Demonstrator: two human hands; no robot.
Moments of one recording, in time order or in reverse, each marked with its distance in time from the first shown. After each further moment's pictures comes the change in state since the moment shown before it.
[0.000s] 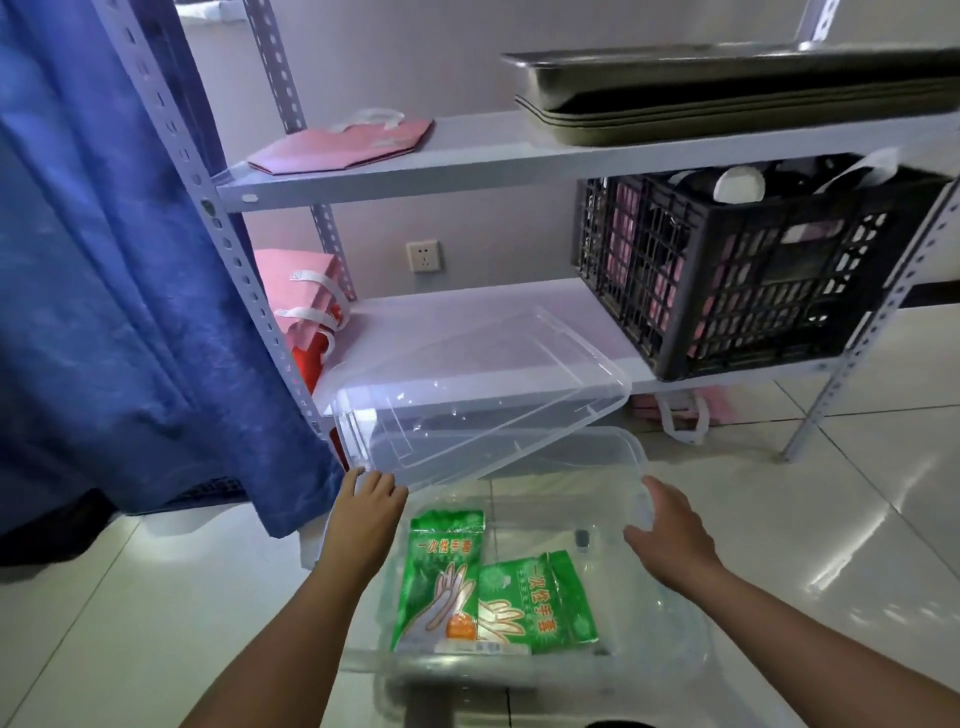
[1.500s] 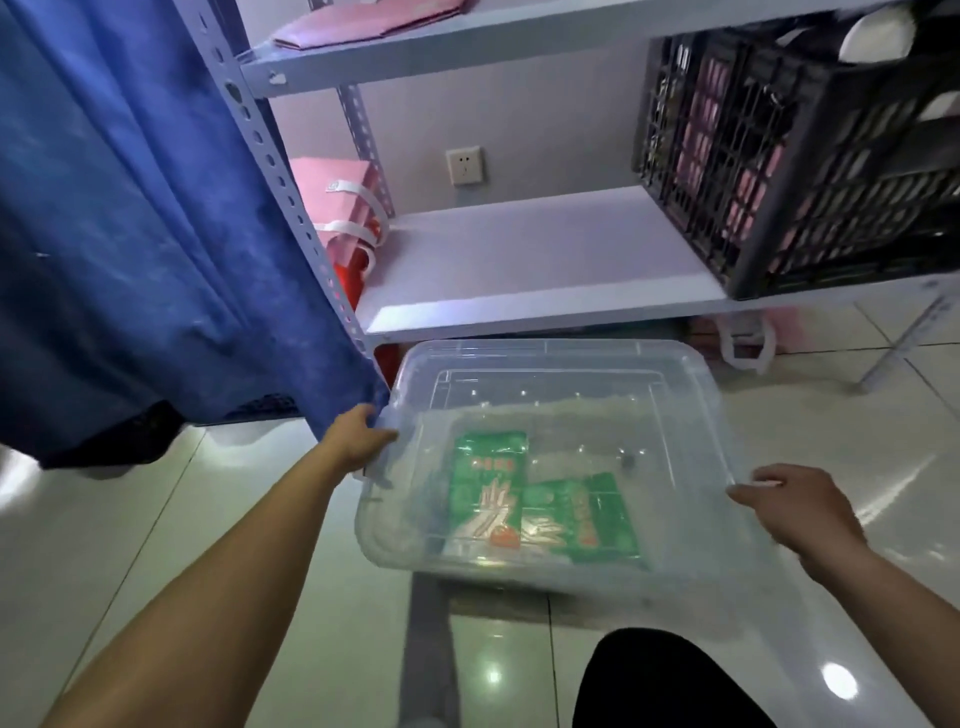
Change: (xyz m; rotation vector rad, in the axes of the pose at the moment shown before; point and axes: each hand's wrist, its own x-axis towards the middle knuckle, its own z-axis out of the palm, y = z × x) left_hand -0.012 -0.068 0.004 -0.930 -0.480 -0.715; right_hand -0.030 0.040 -0.012 0.287 0.119 0.278
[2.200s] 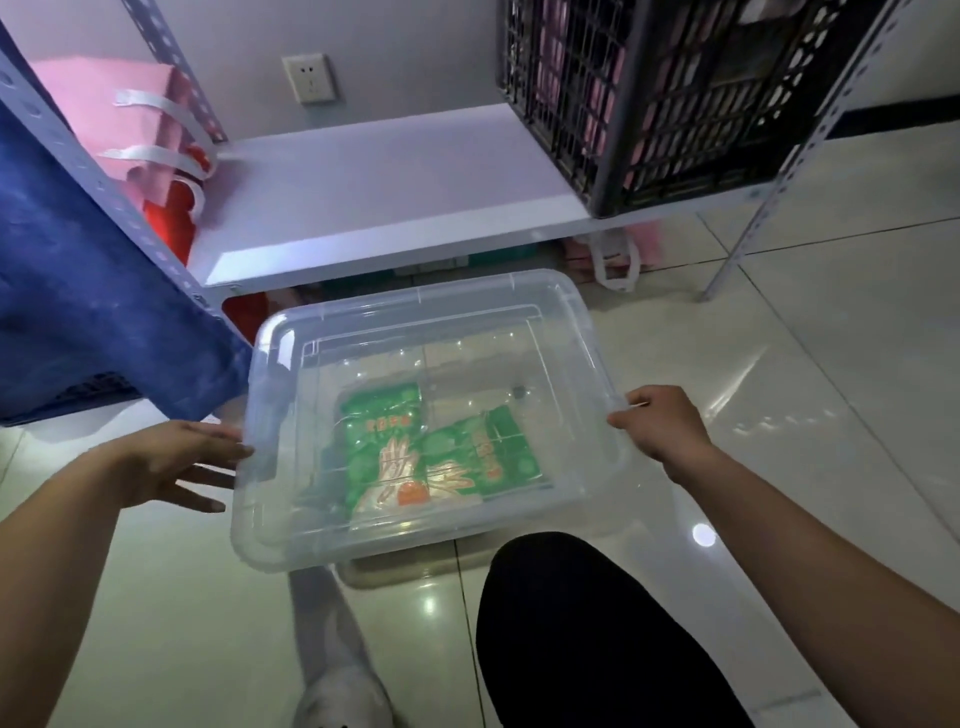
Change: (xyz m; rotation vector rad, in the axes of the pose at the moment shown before) left_hand -0.006 -0.043 -0.010 -0.169 -0.463 -0.173; right_hand -0.007 0.016 -0.007 0.071 -0.055 0.086
